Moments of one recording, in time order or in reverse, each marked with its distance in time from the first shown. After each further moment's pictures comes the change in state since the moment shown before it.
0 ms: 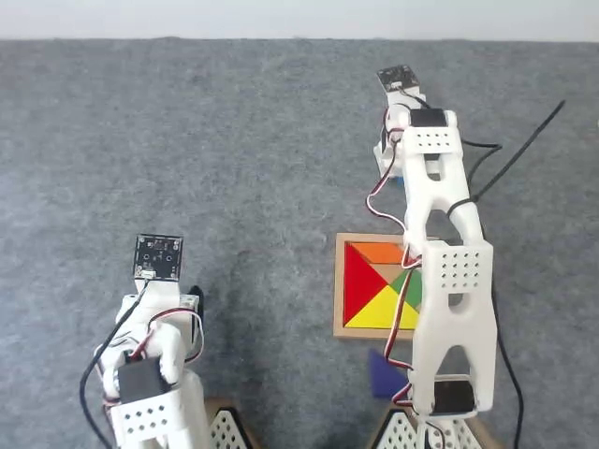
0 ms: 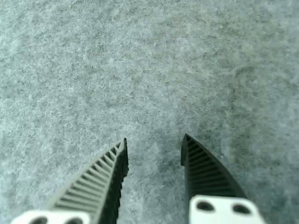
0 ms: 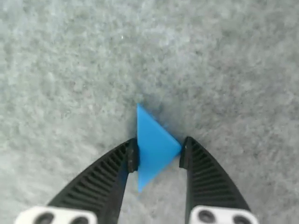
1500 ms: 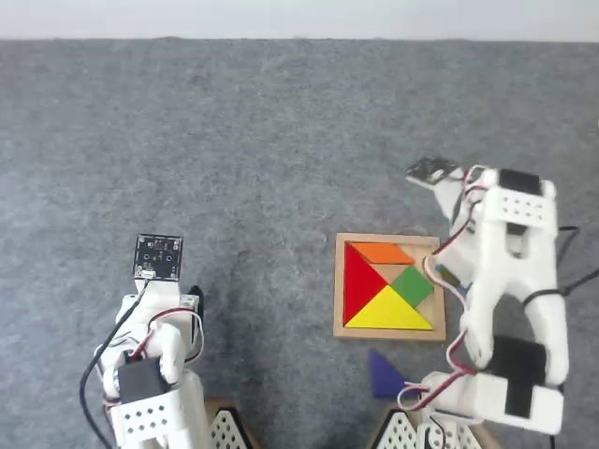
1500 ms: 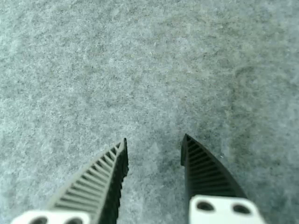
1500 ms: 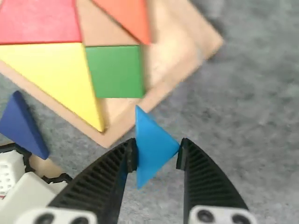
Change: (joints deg) left arm 0.0 0.0 0.0 0.0 0.0; right arm 13.6 -62.0 71.5 9.1 41.1
